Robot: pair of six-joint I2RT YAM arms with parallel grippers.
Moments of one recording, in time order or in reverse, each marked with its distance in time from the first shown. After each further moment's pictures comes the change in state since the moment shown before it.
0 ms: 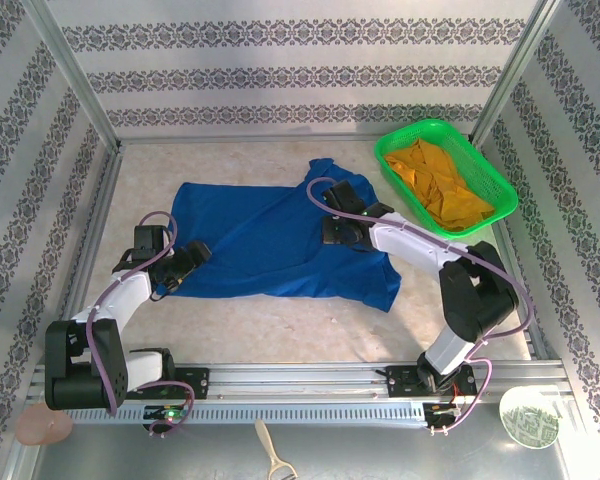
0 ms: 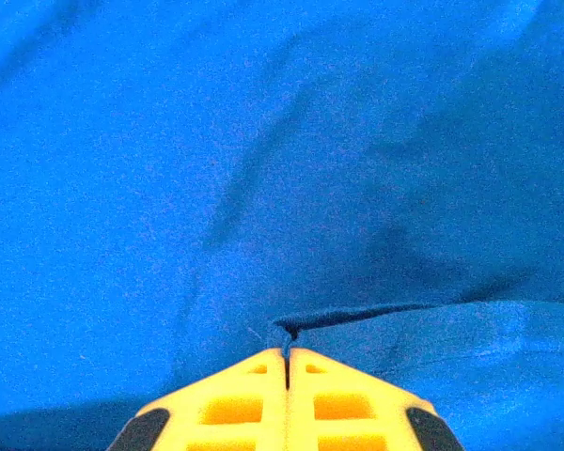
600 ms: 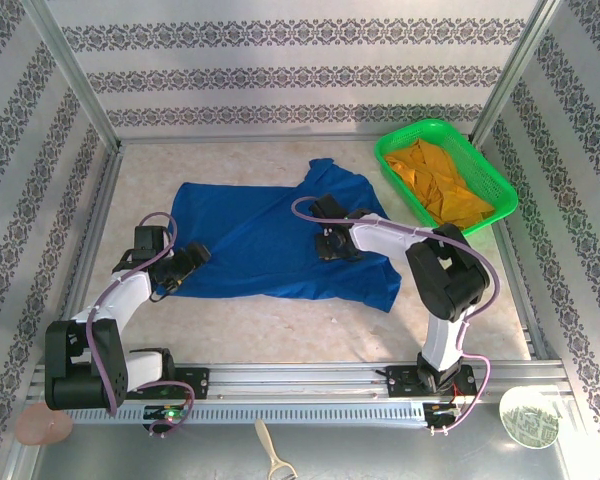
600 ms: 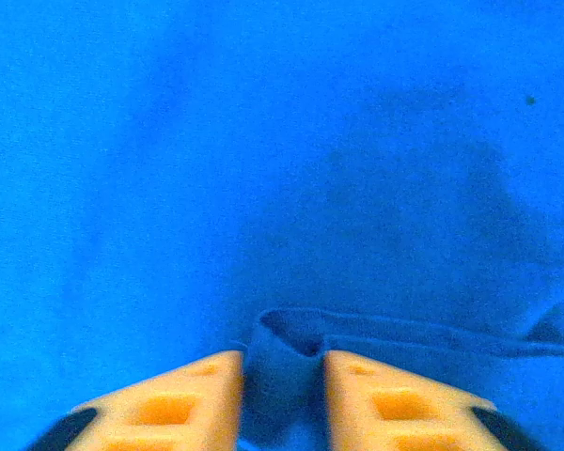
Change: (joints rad) left arm 0.000 0.000 0.000 -0.016 -0.015 0.000; right arm 0.029 0.192 0.011 -0.032 -0.011 -0.059
